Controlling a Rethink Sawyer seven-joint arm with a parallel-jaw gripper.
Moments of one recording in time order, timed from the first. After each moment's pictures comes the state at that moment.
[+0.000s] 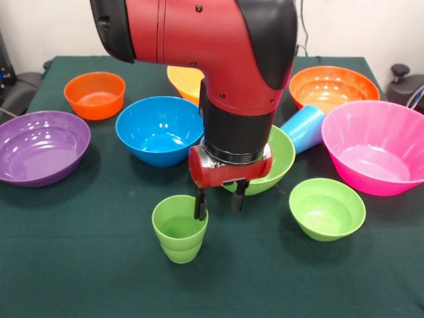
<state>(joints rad) -0.25 -0.29 0.13 1.03 -0.31 0.74 1.40</state>
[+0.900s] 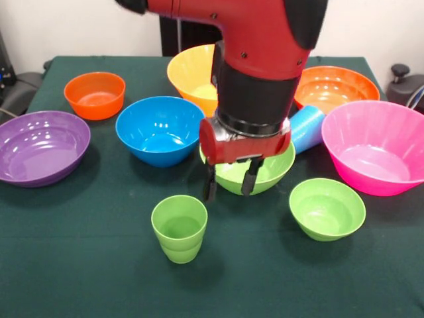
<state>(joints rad) -0.21 -0.38 0.12 1.01 -0.31 0.83 1.40</state>
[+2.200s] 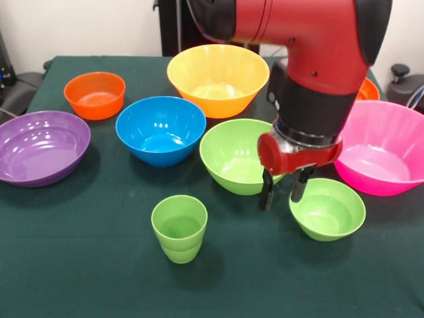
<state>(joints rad) -0.10 -0.32 0.07 1.05 -0.27 0.72 1.40</state>
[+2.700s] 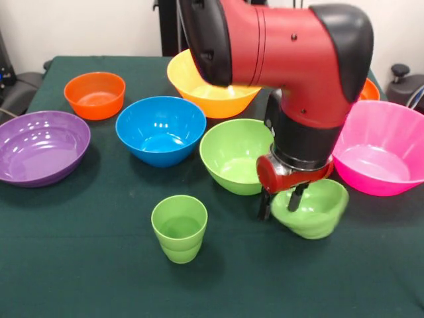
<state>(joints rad) -0.10 -0.22 0.07 1.04 -0.24 0.70 1.40</state>
